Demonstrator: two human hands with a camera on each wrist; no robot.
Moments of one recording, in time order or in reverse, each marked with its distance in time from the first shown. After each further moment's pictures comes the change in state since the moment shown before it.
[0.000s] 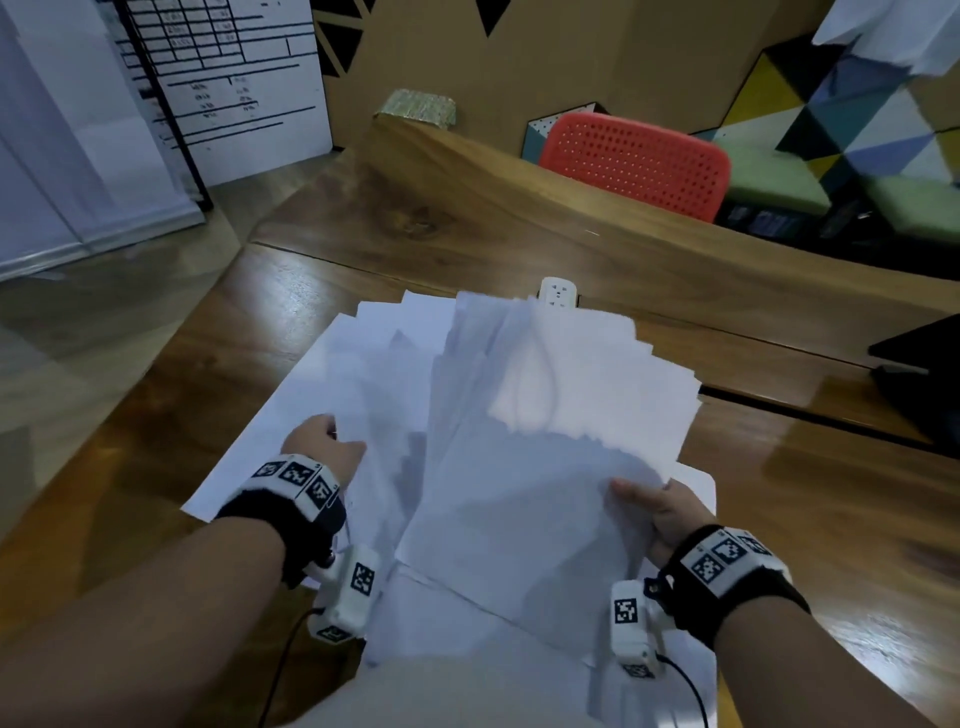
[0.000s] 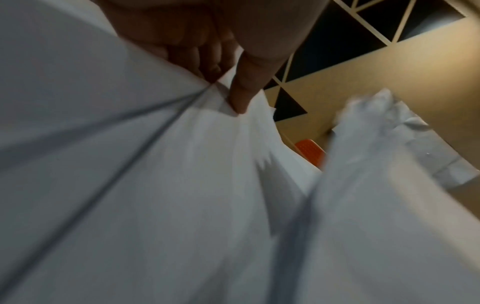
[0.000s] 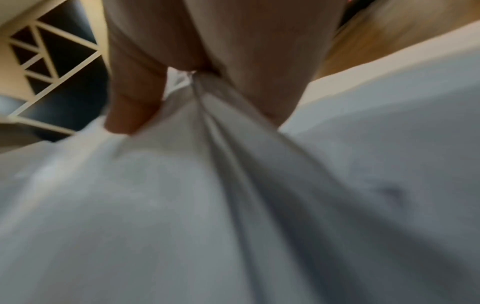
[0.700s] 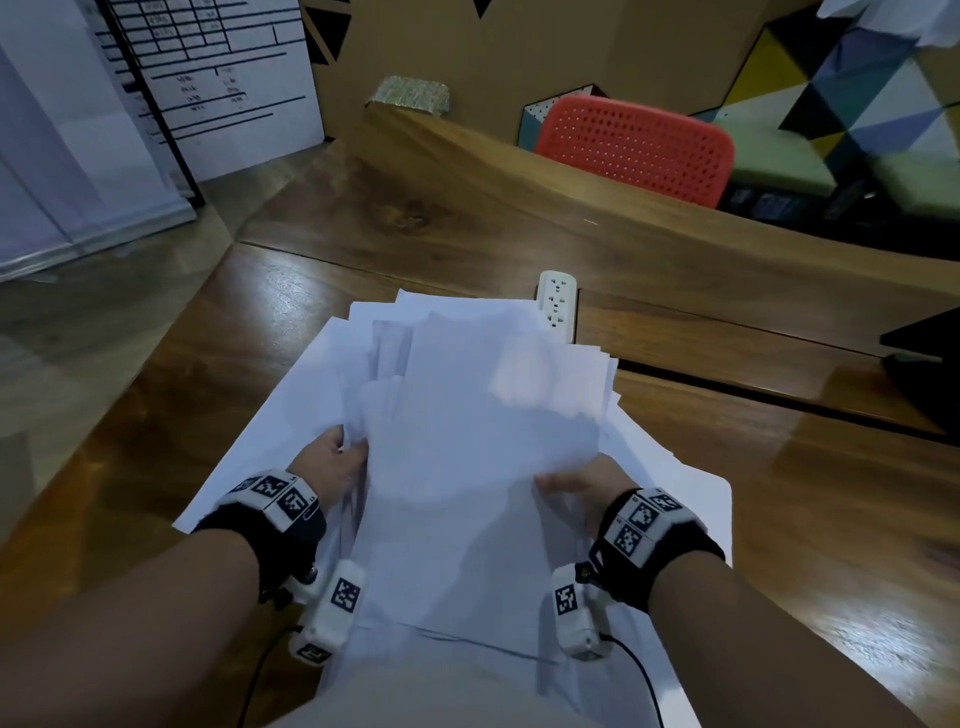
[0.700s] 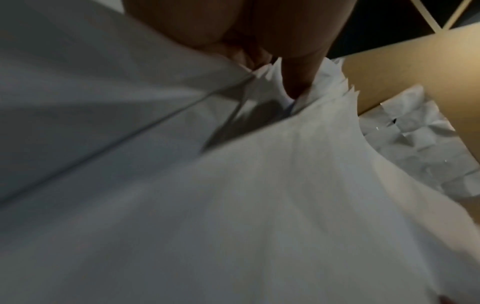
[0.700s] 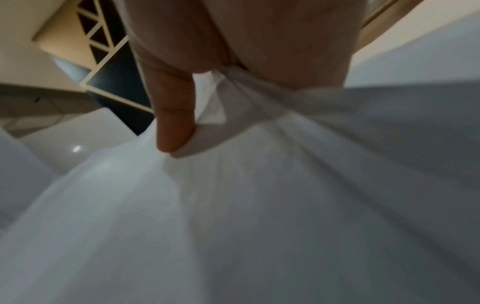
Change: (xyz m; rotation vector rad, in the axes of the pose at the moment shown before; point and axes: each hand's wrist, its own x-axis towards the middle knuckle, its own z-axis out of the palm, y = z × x) left_hand 0.010 -0.008 0.009 -0.170 -0.221 0.047; right_hand 0.026 0.009 0.067 -0.310 -0.041 0.092
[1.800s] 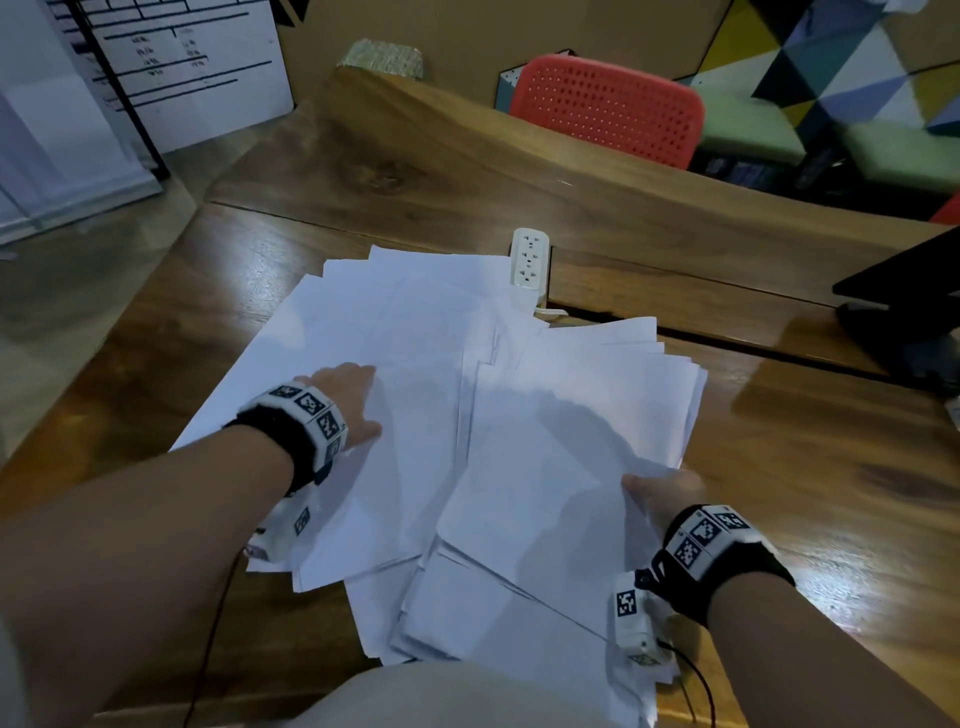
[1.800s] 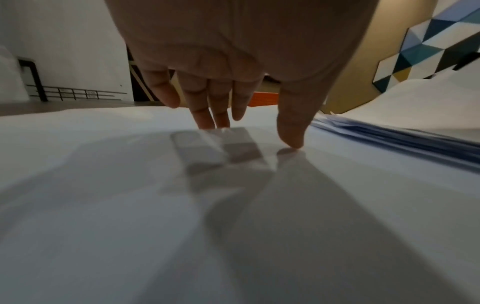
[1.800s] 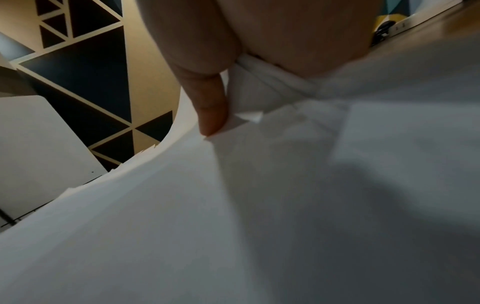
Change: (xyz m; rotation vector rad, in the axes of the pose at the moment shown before) left_hand -0.005 0.031 0.014 1.185 -0.095 0.281; right_hand -0.056 0.047 -0.092 -0.260 0.559 0.162
